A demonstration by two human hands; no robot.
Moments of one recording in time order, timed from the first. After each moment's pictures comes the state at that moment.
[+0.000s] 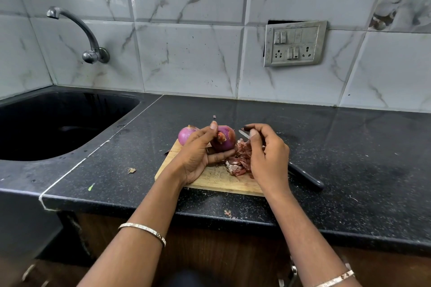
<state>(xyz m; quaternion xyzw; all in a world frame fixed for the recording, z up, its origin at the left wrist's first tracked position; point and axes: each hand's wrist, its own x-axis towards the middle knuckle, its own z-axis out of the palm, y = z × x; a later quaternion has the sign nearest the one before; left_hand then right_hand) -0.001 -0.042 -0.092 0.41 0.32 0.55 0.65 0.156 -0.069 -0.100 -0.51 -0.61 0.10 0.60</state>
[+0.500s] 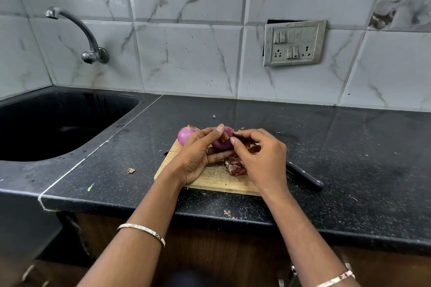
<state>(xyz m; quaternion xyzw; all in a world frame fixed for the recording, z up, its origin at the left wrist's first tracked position) -0.004 -0.040 -0.094 0.46 0.30 0.52 0.65 0.153 -0.073 -0.099 -0.47 -0.65 0.05 0.60</state>
